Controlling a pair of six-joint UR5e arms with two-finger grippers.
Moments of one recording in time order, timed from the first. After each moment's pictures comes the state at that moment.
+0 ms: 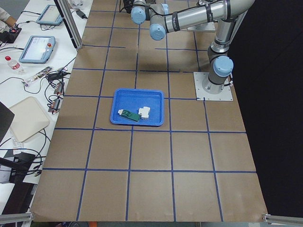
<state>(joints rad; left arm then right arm) -1.59 -1.70 -1.81 -1.28 0.12 -0.20 1.32 -1.66 1.86 -1.31 -0.28 0.98</state>
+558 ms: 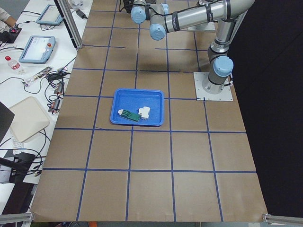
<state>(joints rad) -1.59 -1.70 -1.80 -1.28 0.12 -0.21 1.32 -1.66 1.88 -1.31 -0.27 1.05</state>
